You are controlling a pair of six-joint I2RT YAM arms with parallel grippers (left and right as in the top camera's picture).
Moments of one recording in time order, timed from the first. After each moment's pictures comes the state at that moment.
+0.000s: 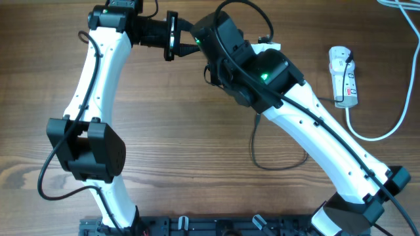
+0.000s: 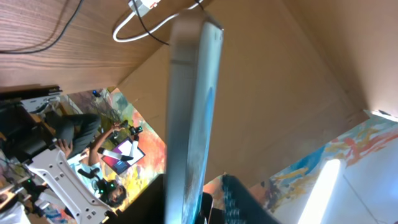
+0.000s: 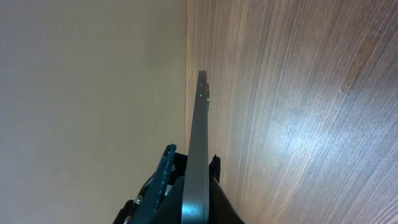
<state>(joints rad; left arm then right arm) -0.13 2.01 1.95 -1.07 1.28 -1.31 0.76 1.76 1.97 -1.02 0.41 2.05</state>
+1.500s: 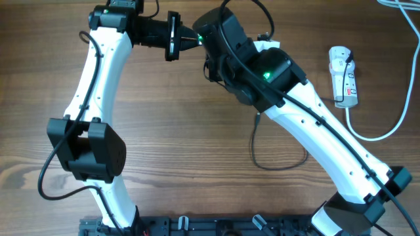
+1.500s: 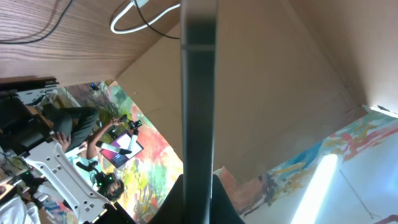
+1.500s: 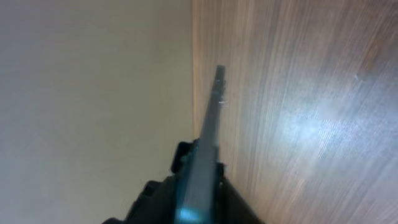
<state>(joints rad) -0.13 2.01 1.95 -1.07 1.31 -1.32 0.76 1.76 1.97 -0.99 0.38 2.06</state>
